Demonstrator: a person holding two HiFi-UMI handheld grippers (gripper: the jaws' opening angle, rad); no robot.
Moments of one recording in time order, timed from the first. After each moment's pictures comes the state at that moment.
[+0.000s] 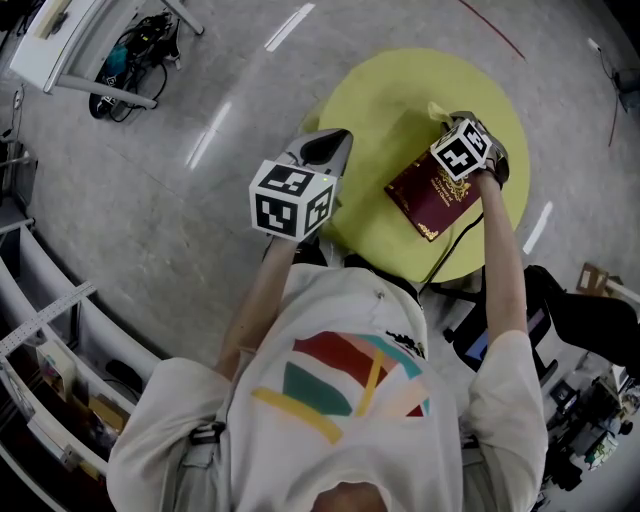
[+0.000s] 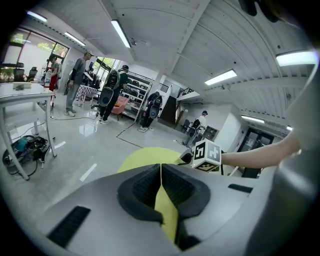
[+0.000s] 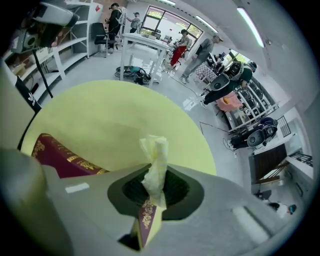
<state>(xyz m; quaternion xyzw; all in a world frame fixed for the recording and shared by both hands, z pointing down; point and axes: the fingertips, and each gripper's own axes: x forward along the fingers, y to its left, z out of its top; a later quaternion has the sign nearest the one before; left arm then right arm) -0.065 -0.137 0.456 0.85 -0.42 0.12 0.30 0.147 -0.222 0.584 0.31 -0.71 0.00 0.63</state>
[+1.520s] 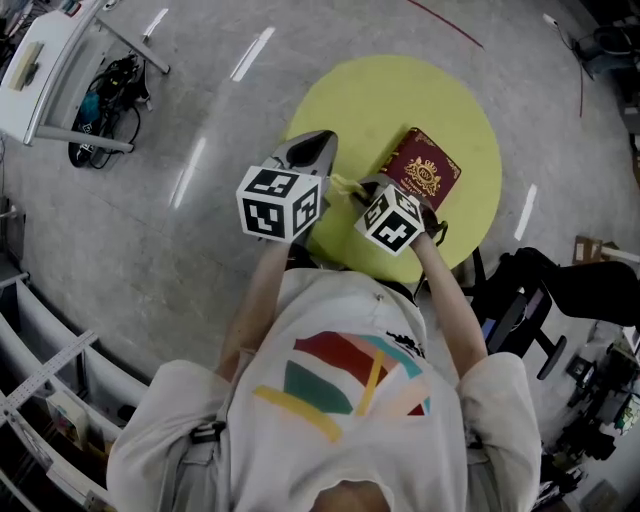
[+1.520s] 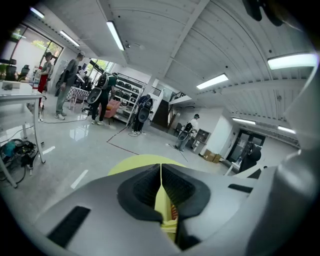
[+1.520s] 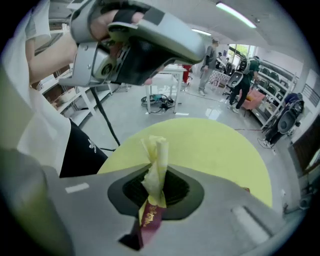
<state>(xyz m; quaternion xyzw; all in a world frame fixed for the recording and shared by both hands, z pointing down) -0.032 -0.159 0.439 0.87 -0.39 0.10 0.28 0.004 -0.063 0.565 0.20 -0.83 0.12 0.50</state>
